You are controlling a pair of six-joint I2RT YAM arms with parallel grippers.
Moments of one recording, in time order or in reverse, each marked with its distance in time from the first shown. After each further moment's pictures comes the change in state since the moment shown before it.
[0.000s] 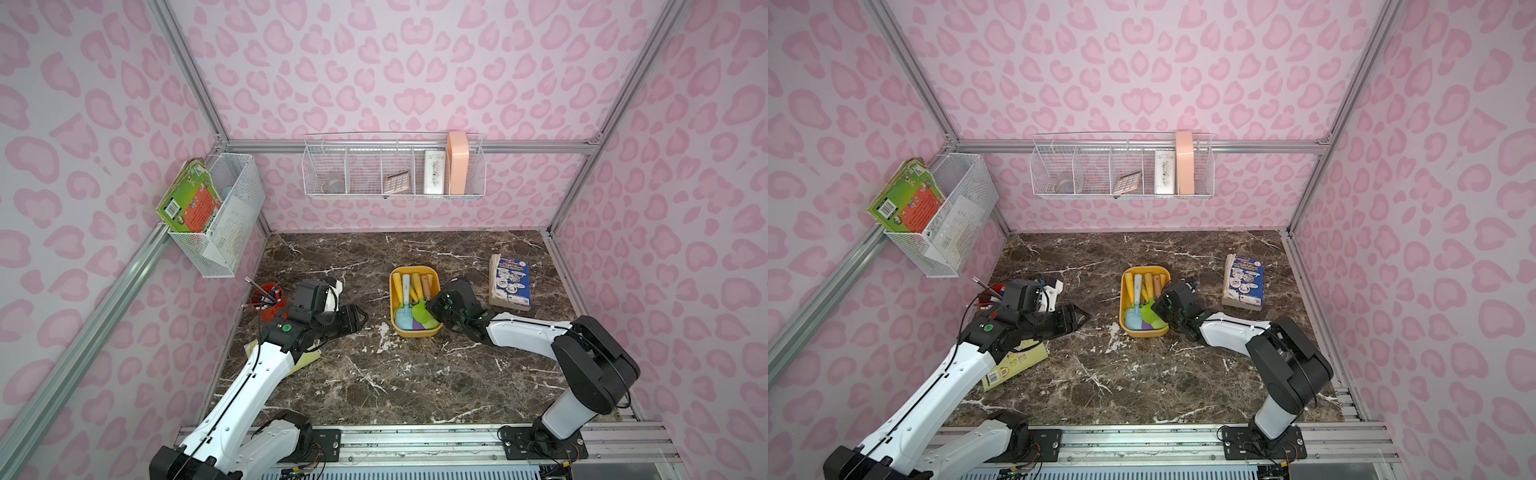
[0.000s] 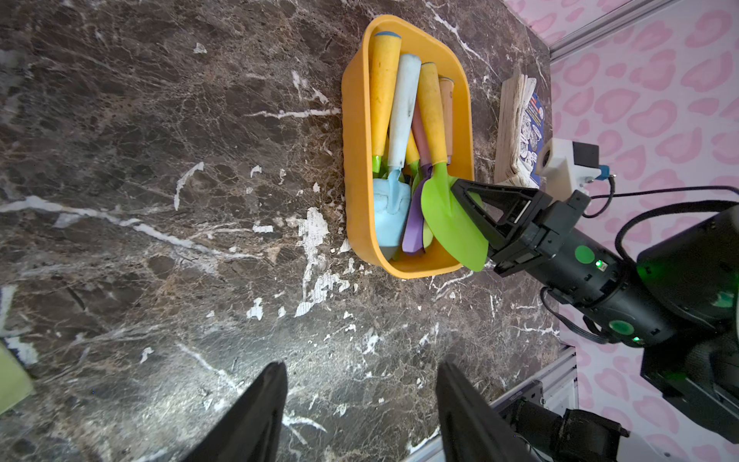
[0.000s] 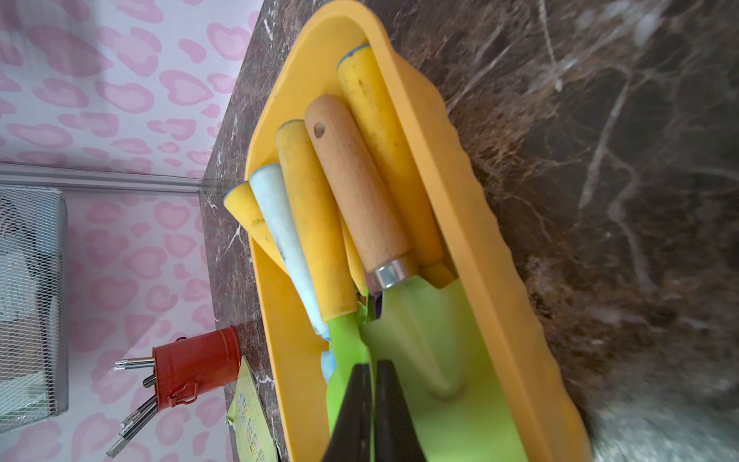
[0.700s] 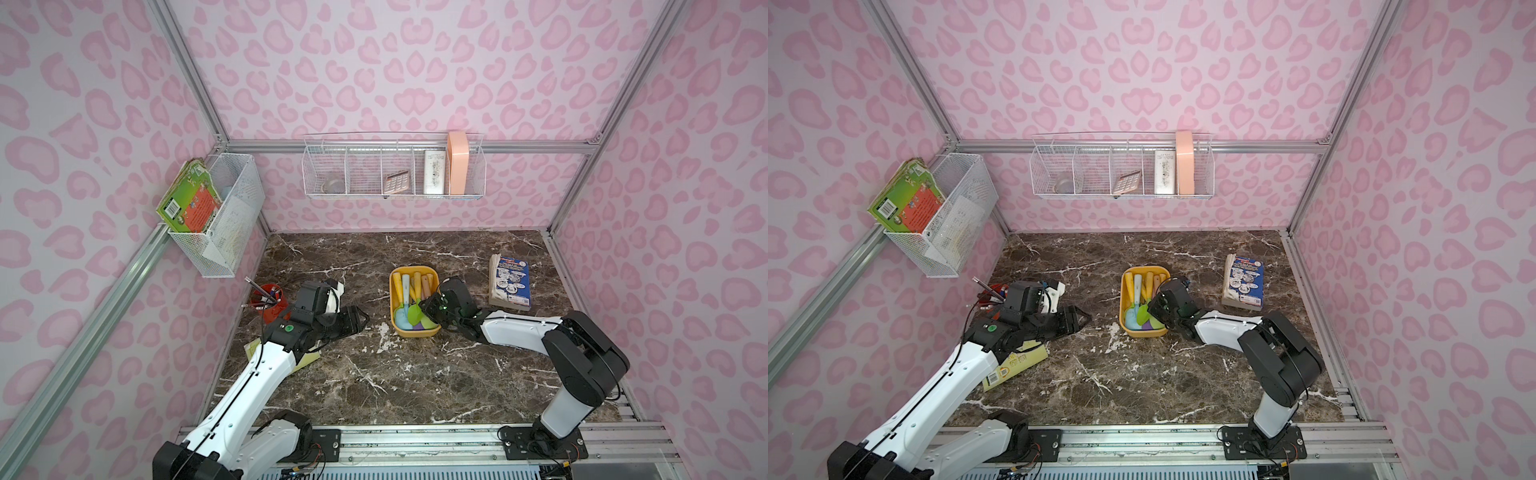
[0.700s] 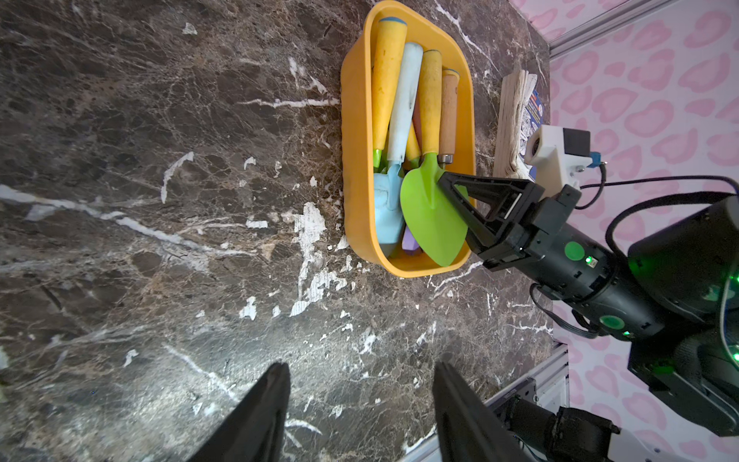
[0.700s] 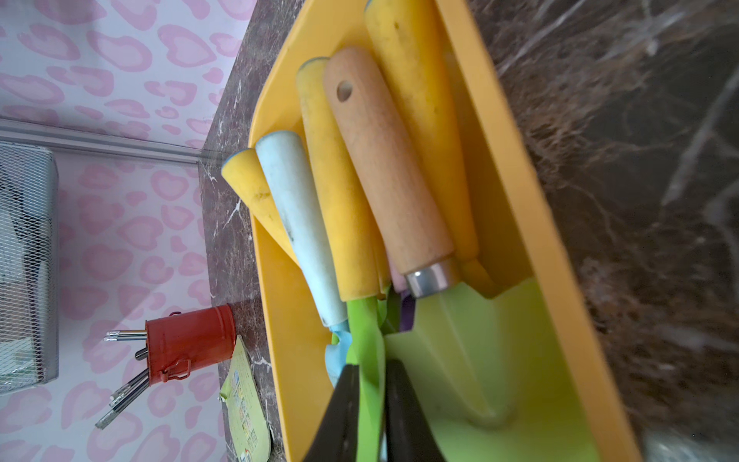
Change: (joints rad) left arm -0.001 0.008 -0.028 0.036 0.023 -0.018; right arm 0.007 0.054 0.033 0.030 -0.055 -0.056
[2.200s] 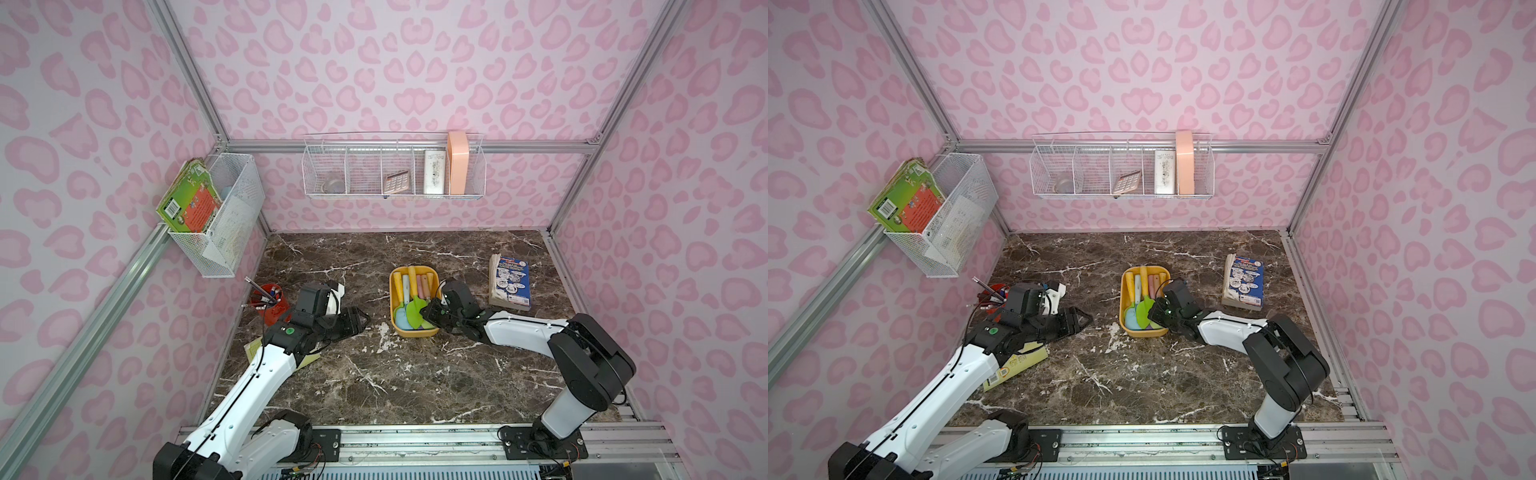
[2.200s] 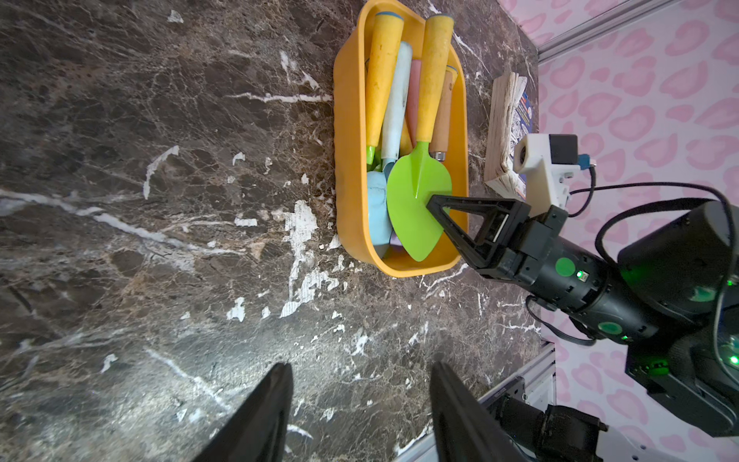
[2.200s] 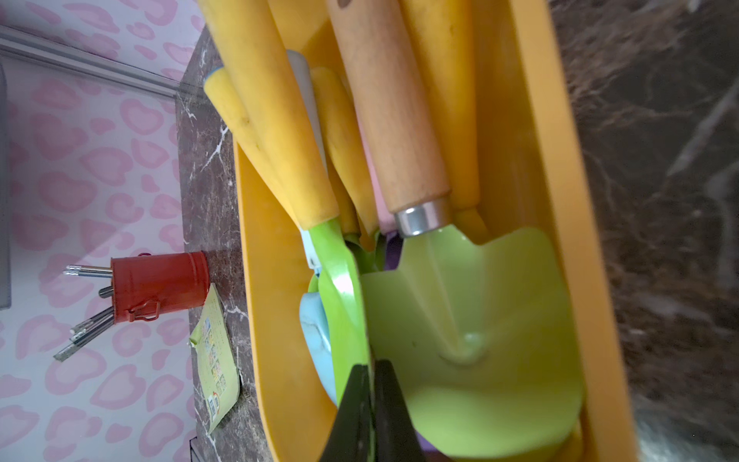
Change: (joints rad) left arm -0.002 -0.011 -0.035 0.043 0.021 -0.029; right arm -0.012 -0.039 -0.024 -0.061 -0.098 -0.136
